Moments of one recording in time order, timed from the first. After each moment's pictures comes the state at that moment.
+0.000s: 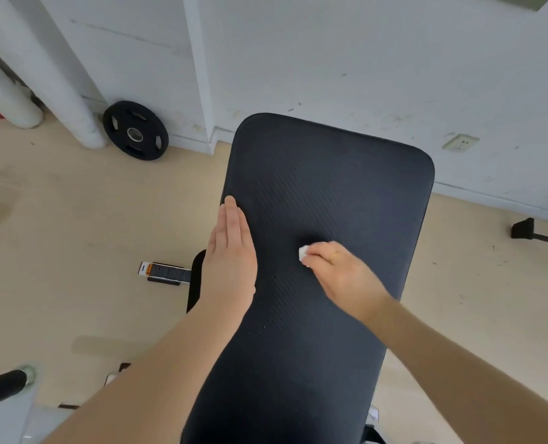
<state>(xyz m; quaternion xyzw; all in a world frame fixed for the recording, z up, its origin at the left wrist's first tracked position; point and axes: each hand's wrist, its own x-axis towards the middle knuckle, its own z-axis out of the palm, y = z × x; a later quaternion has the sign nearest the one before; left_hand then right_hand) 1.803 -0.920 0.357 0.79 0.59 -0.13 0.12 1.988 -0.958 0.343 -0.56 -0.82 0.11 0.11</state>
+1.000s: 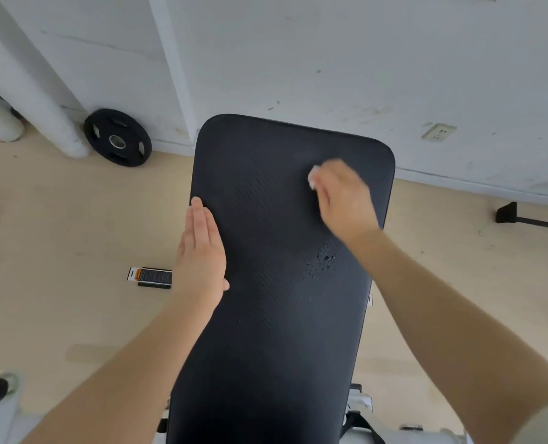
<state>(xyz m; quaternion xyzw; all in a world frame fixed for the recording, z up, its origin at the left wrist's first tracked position) 1.811 -0.923 0.365 0.77 0.60 -0.15 0.13 2.032 -0.891 0.376 -0.67 -0.71 0.01 0.21</state>
